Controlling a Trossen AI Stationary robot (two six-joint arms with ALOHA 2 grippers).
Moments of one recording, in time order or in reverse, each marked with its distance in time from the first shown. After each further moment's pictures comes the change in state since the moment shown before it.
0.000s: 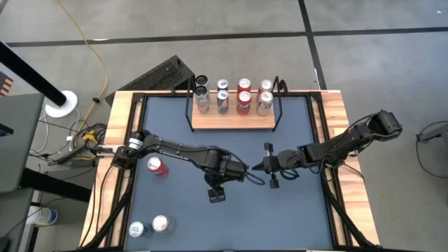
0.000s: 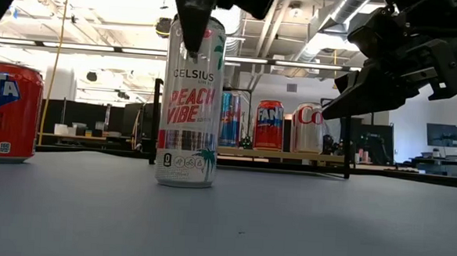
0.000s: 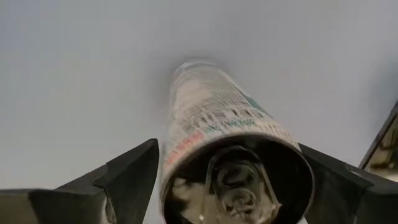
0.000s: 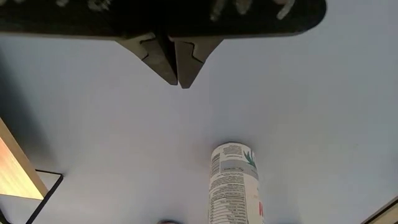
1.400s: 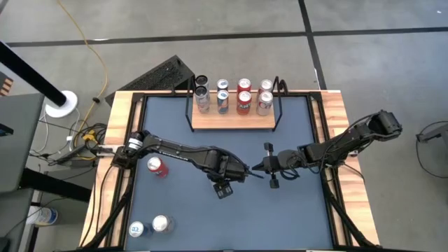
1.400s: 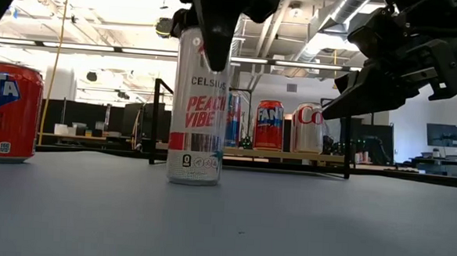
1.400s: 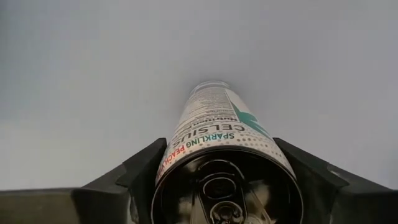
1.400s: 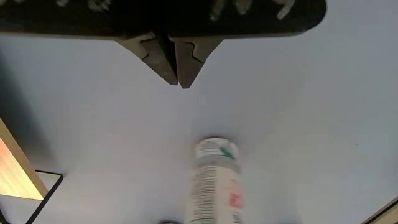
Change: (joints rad) left arm 0.003 -0.002 0.002 0.022 -0.192 -0.192; right arm 0.000 0.000 0.000 -0.002 0.000 0.000
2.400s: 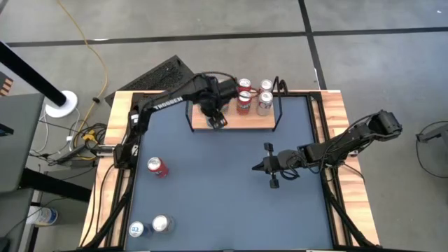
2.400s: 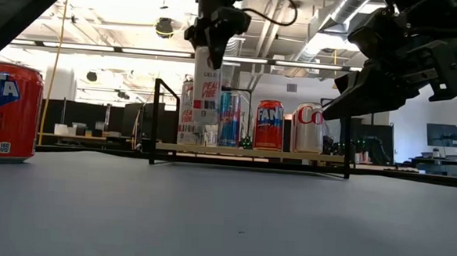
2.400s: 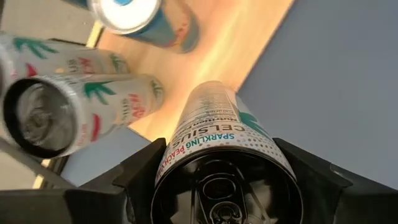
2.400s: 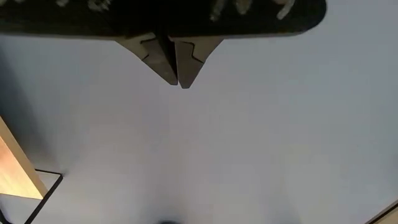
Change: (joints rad) left arm 0.508 -0.009 0.333 -0.253 -0.134 0.434; right arm 0.000 0.000 0.000 -0.002 0.000 -0.009
